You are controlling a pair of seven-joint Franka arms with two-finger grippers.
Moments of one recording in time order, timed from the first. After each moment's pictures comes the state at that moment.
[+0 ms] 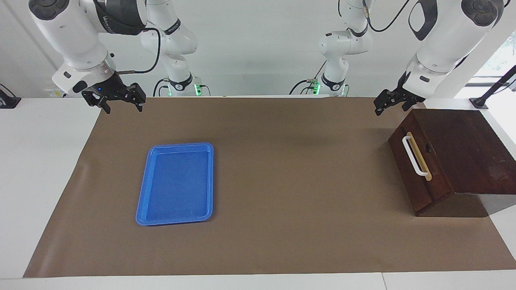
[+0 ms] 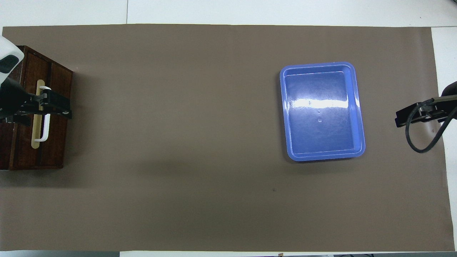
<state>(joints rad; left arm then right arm) 0.03 0.04 -0.15 -1.55 0.00 1.46 -0.21 -0.09 0.01 0.07 -1.60 -0.04 1.48 -0.10</state>
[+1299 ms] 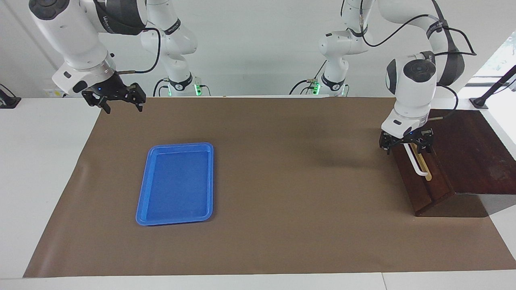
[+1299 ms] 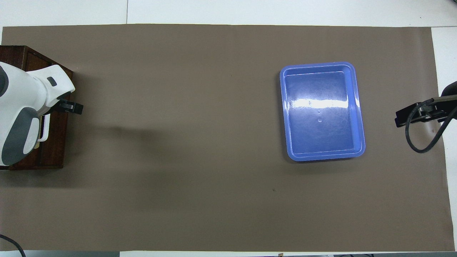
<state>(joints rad) 0.07 0.07 -0.13 -1.99 0.39 2.16 0.03 -0.09 0.01 0.07 -1.60 -0.04 1.48 -0.10</state>
